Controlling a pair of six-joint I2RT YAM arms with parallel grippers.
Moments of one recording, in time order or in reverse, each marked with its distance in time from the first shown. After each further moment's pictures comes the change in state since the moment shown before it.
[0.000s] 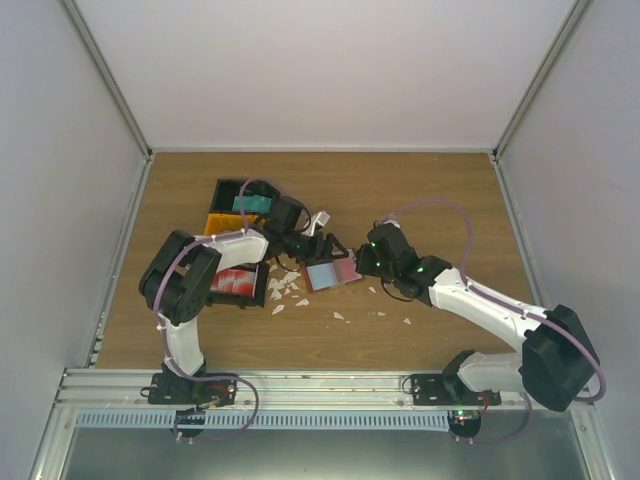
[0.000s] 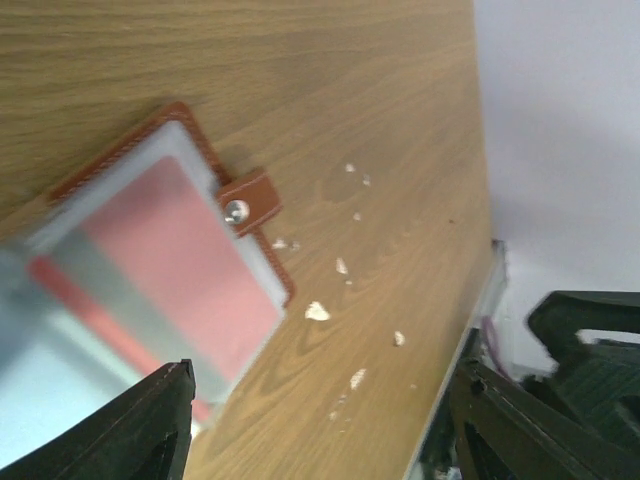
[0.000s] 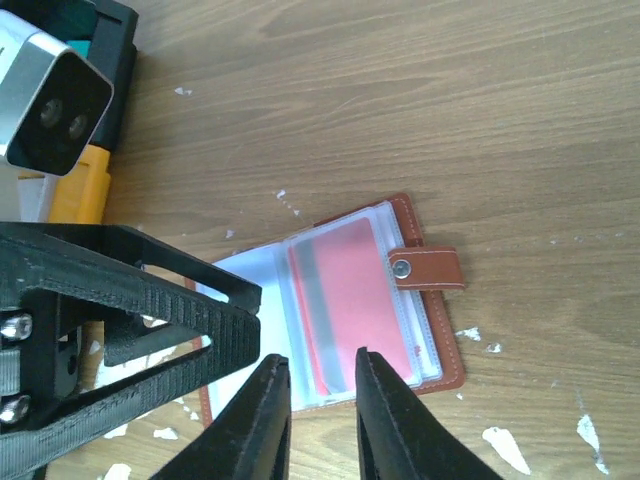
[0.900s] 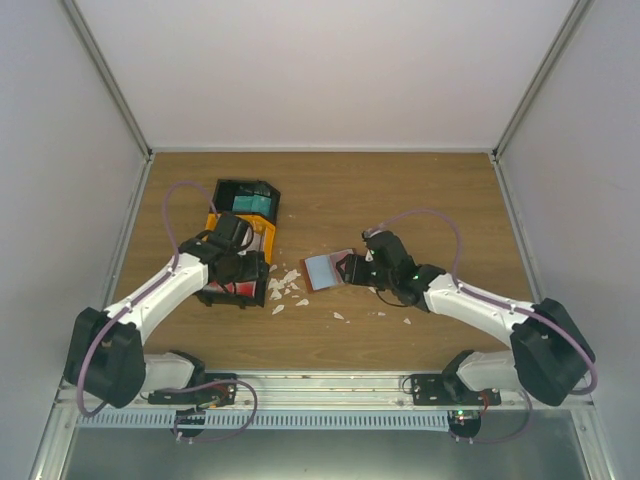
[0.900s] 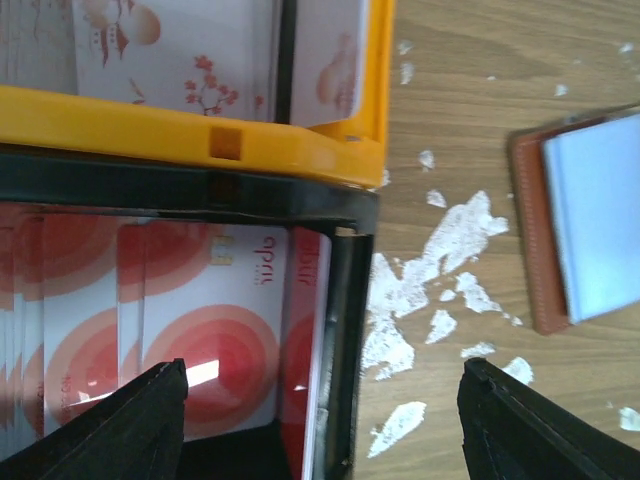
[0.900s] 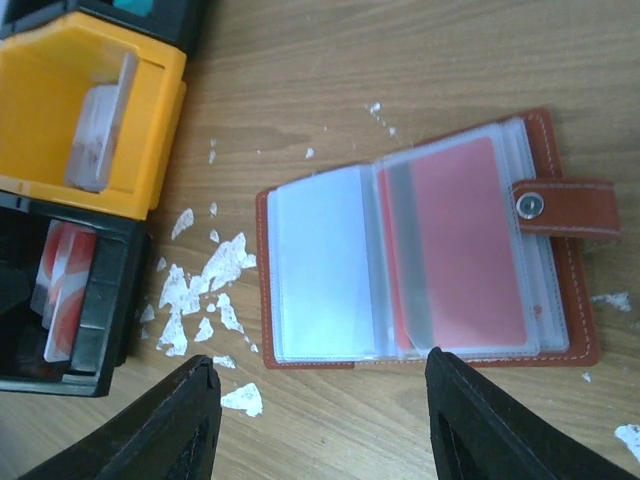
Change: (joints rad) left arm 0.149 -0.611 -0.230 -0.703 -0.744 0.160; right arm 0.002 0.005 -0.104 0.175 -0.225 -0.031
